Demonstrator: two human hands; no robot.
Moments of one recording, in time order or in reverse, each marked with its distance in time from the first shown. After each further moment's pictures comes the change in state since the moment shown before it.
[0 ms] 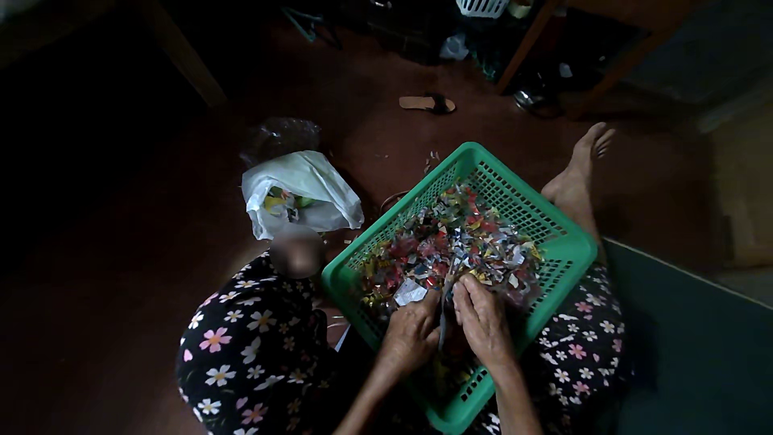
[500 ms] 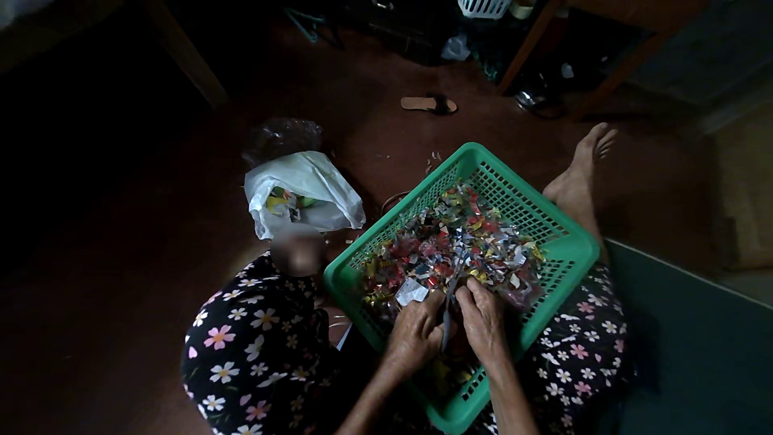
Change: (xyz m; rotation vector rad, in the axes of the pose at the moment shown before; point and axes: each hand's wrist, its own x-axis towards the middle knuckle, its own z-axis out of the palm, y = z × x) left_hand 0.006 -0.013 0.012 -0.127 0.067 0.090; right_hand 0.000 -0.004 0.005 0.059 0.078 0.153
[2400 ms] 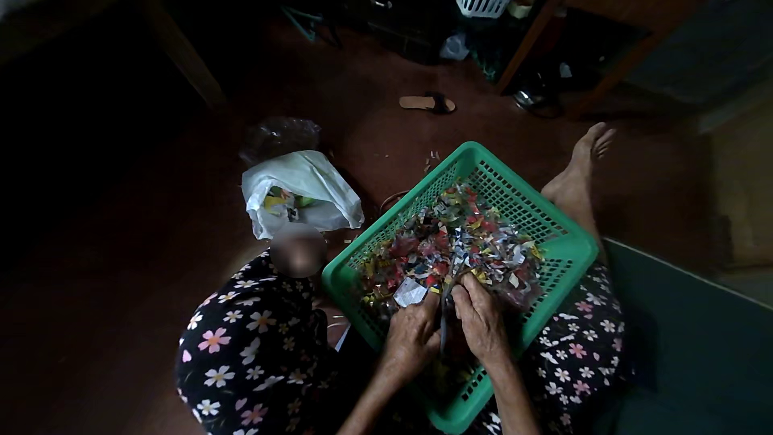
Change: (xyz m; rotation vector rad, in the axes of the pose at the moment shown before) left_hand -0.007 0.017 -0.006 0.185 -0.024 -0.103; right_hand 0.001 -0.001 -0.002 -0.004 -0.078 -0.131
